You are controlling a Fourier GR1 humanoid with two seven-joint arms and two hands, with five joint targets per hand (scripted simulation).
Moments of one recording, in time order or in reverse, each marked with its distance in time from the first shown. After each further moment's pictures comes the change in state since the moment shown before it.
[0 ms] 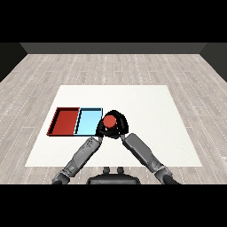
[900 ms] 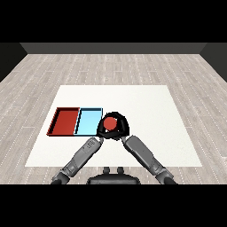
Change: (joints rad) left arm -0.016 0.010 -0.041 -0.015 0.011 0.108 -0.005; right arm 0.044 -0.008 0.018 -0.097 0.052 -0.029 0.032
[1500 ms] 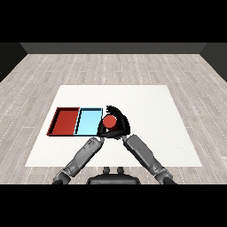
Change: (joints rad) left arm 0.000 -0.020 0.010 0.021 0.025 0.004 -0.030; right arm 0.001 0.013 -0.042 0.006 -0.012 0.098 -0.014
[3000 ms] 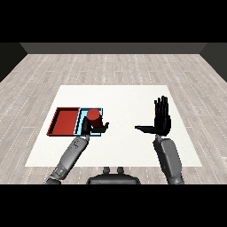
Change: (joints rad) left arm 0.092 0.144 0.165 -0.153 -0.104 -0.079 0.081; right arm 0.251 -0.183 -0.431 -0.323 0.012 0.153 0.071
